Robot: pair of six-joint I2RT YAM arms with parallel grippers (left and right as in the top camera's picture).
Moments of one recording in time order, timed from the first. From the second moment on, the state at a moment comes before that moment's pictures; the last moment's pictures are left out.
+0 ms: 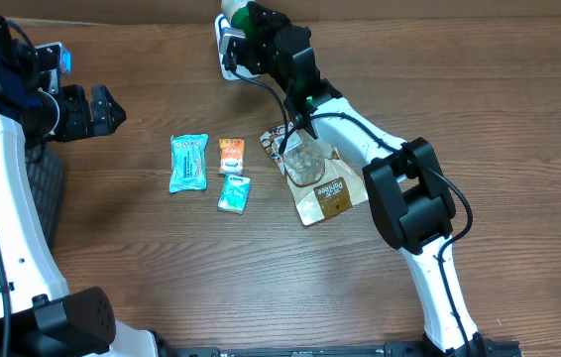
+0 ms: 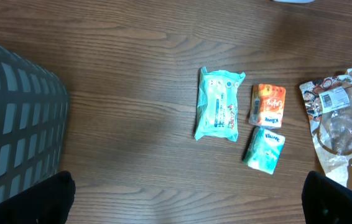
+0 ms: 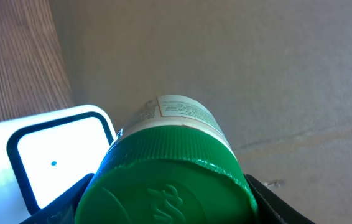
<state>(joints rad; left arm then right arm) 0.30 1.70 1.98 -1.47 0.17 0.09 0.50 2.42 1.88 0.41 0.00 -1.14</state>
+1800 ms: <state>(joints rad) 0.30 1.70 1.98 -1.47 0.17 0.09 0.33 1.70 1.89 -1.16 0.03 -0.24</state>
